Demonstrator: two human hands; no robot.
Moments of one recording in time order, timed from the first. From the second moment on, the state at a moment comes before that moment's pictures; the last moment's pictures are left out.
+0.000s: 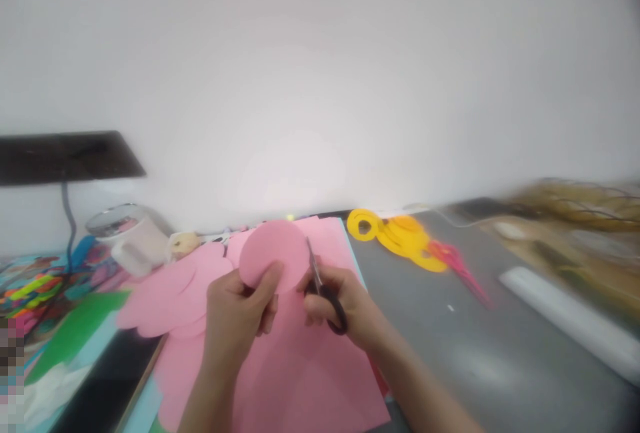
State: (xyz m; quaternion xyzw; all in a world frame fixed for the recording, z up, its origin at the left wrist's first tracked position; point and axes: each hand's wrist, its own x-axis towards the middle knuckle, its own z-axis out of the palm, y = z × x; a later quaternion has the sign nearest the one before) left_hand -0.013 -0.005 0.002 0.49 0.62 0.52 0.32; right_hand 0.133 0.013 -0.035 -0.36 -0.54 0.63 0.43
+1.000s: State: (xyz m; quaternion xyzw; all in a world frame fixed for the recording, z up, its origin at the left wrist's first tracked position) left_hand -0.012 -0.004 0.002 0.47 0.62 0.52 0.36; right_hand 0.132 0.014 -0.033 -0.39 -0.52 0.59 0.47
